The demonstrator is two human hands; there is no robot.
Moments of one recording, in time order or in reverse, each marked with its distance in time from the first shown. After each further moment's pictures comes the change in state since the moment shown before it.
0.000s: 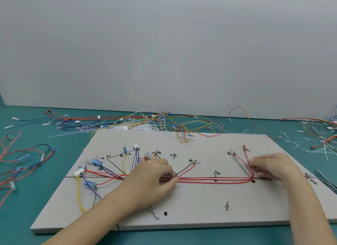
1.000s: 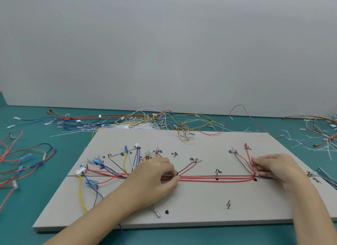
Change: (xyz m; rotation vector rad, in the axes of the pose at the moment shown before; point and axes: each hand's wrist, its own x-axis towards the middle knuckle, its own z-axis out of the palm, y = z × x) left_hand 0.000 0.000 0.003 -0.008 0.032 0.014; right_hand 0.006 0.013 0.001 0.115 -0.005 -0.034
